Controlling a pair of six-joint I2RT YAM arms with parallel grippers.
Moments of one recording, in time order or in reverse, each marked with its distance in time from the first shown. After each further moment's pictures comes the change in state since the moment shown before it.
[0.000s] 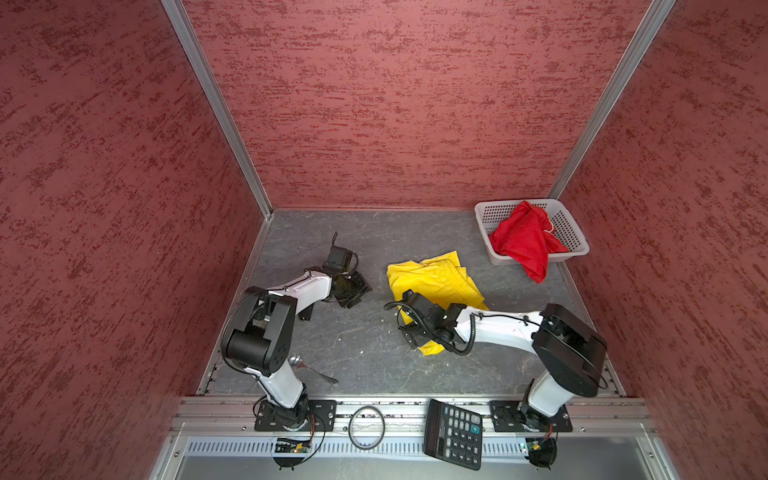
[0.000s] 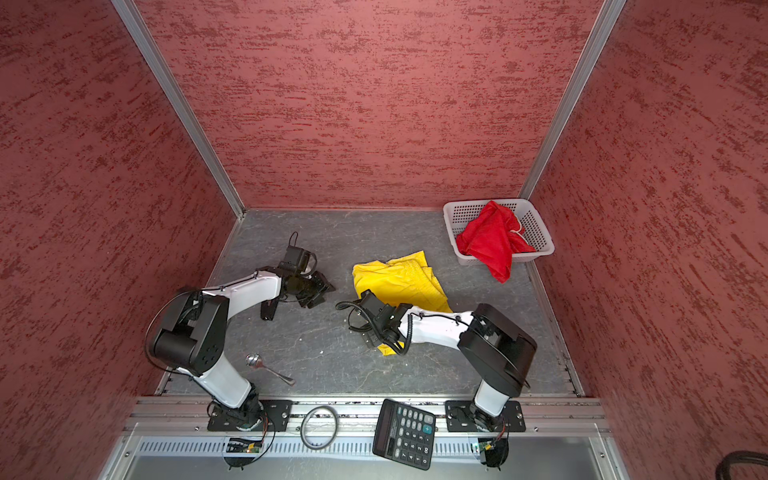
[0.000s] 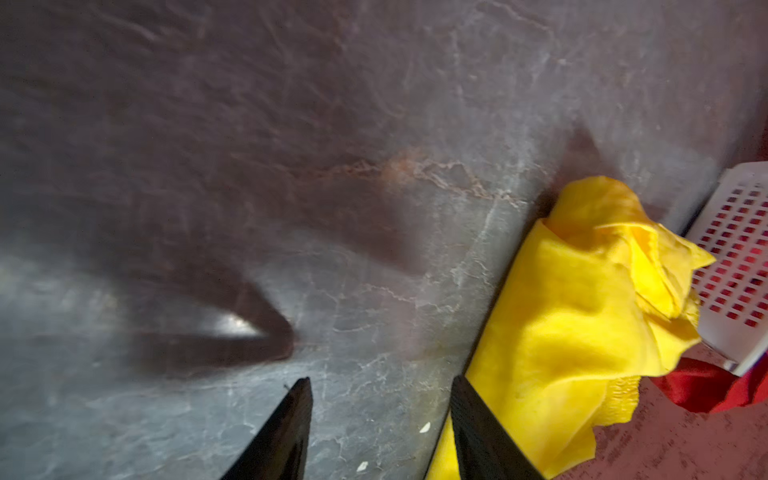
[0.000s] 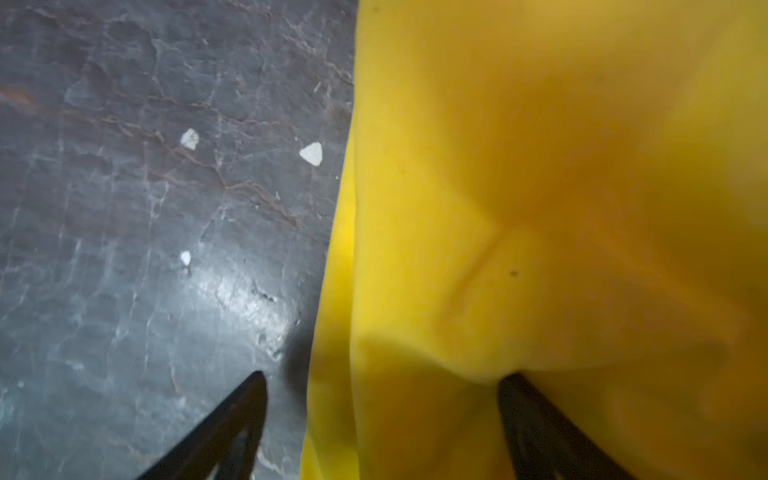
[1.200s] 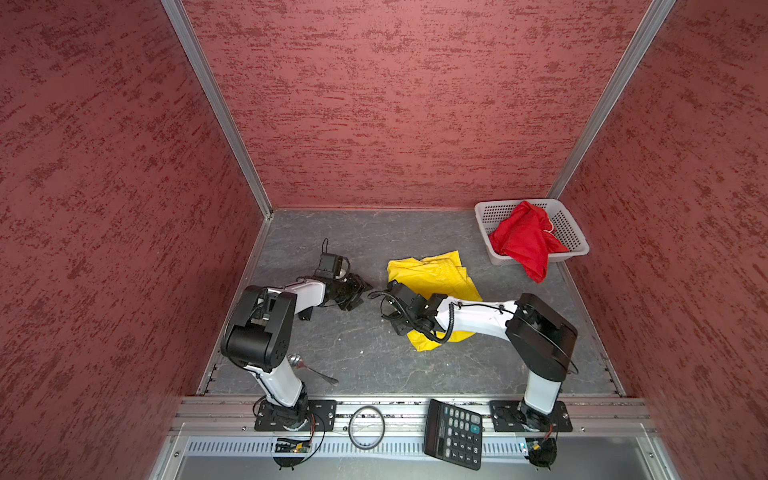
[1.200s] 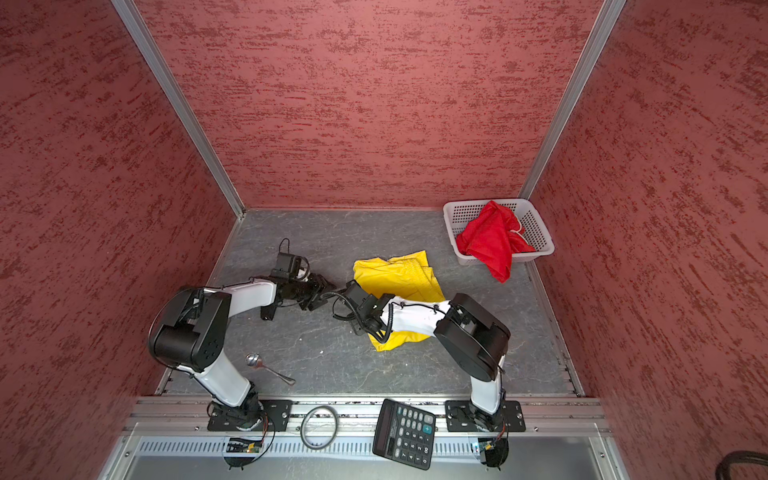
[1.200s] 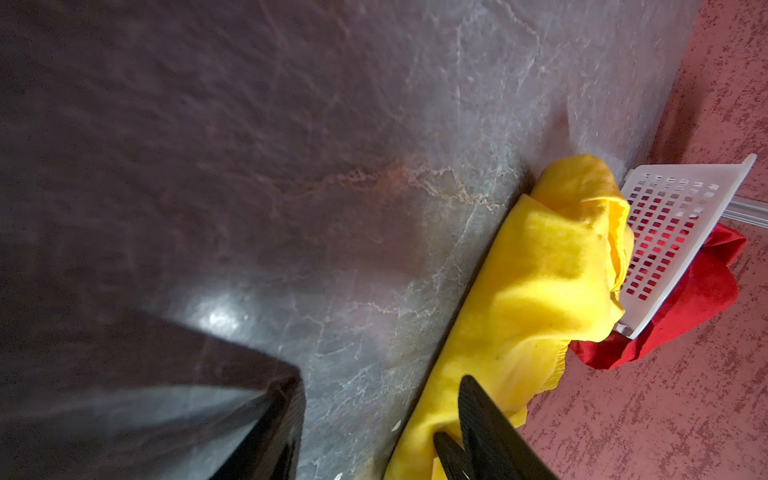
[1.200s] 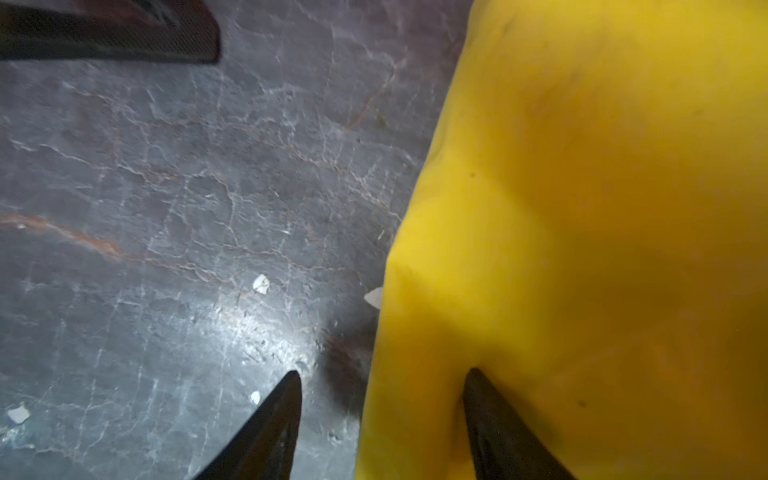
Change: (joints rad) left arm 0.076 0.031 -0.112 0.222 0.180 -0.056; right arm -0.001 0.151 0.192 -0.002 -0.006 0.030
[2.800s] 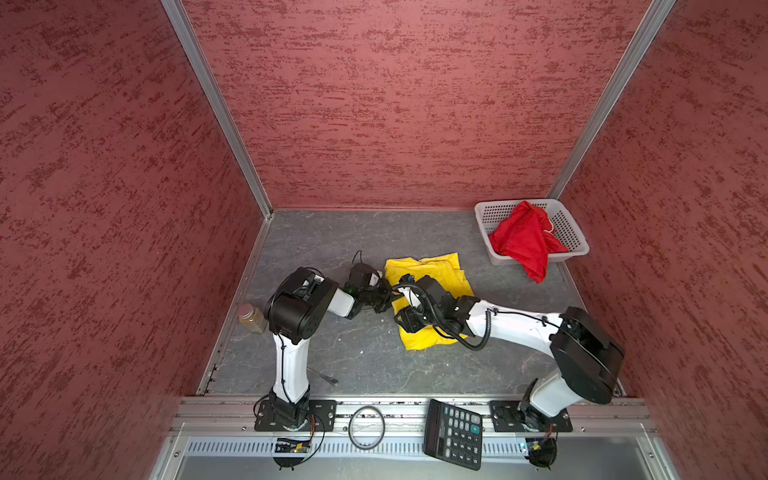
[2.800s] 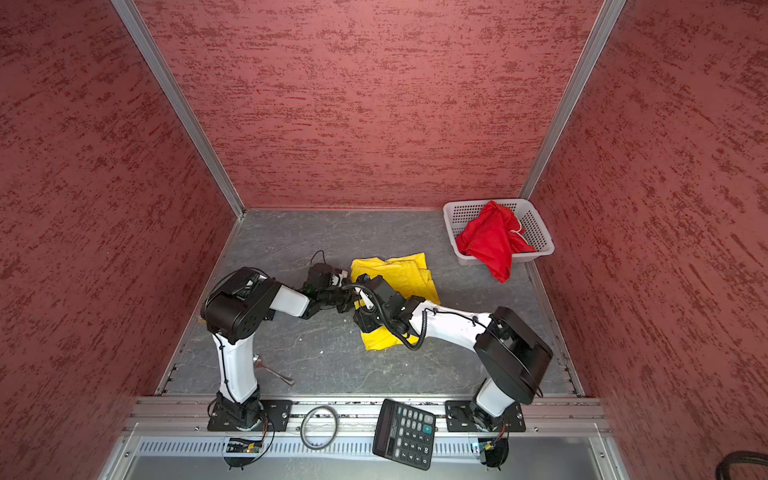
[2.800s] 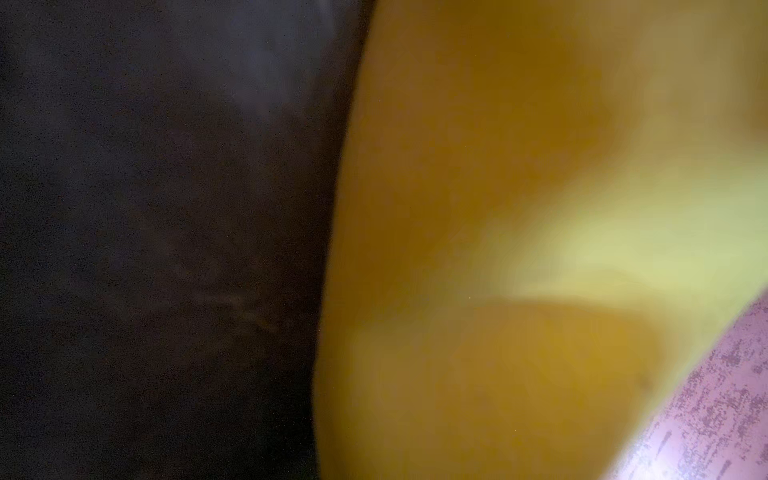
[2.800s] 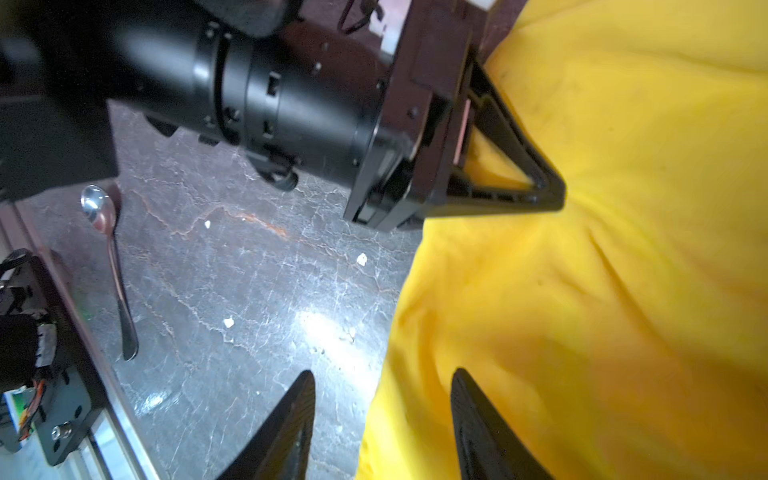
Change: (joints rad) left arm -0.204 0.297 -0.001 0.647 0.148 -0.238; right arm -0.090 -0.306 -0.226 0.204 -0.279 -0.003
